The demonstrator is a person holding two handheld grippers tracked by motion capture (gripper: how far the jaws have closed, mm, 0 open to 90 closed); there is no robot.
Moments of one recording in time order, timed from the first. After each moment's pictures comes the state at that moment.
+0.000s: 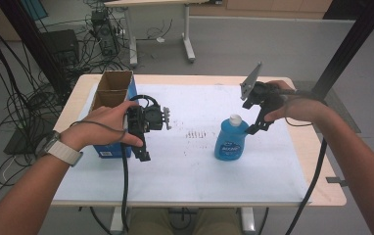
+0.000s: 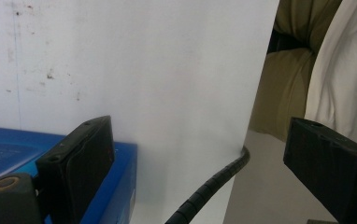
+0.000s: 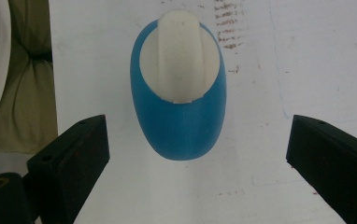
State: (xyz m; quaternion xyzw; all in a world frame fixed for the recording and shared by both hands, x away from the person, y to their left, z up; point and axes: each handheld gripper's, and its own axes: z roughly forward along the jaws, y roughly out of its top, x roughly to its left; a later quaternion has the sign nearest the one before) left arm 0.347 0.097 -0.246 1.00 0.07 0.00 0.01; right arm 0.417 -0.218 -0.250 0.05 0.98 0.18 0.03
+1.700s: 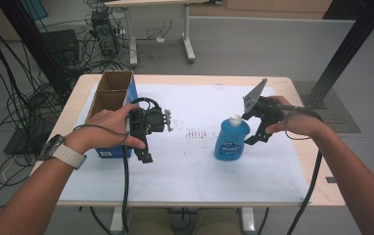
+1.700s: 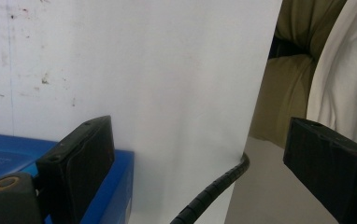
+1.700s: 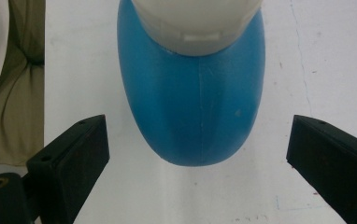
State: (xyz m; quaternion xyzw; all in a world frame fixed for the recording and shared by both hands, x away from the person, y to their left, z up) left arm 0.347 0.094 -0.255 1.00 0.08 0.00 0.02; right arm 0.416 -0.234 -0.299 0.04 0.97 0.23 0.01
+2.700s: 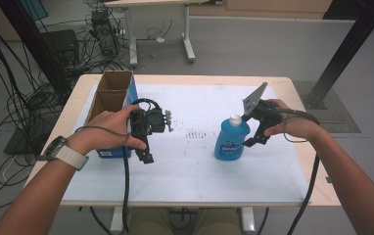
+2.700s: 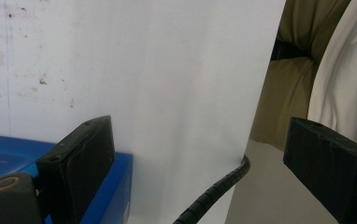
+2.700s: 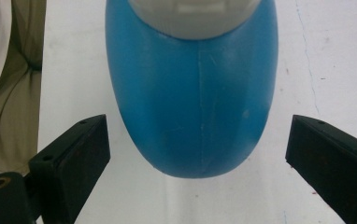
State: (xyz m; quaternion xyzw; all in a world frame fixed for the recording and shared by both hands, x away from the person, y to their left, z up) left arm 0.348 0.094 -0.260 1.00 0.08 0.00 0.02; right arm 0.420 -0.236 -0.312 0.03 0.97 0.25 0.01
